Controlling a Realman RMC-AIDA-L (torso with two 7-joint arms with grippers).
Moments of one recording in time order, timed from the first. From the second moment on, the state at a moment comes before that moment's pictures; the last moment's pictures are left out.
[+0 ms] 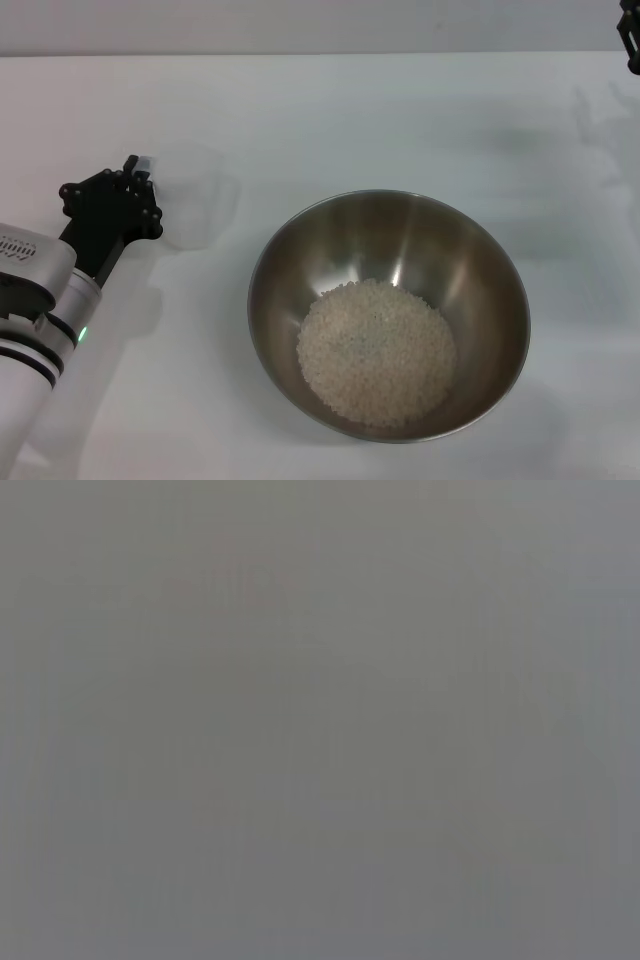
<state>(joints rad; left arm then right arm) -0.36 -2.08 -0.67 -0.39 2.22 0.96 0.16 0.50 2.08 -0.97 -0.22 -0.51 -1.09 0.31</state>
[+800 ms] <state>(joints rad) -0.27 -2.08 -0.62 -0.39 2.22 1.05 0.11 0.51 2.07 -0.97 -0.22 -0.51 -1.08 0.31</state>
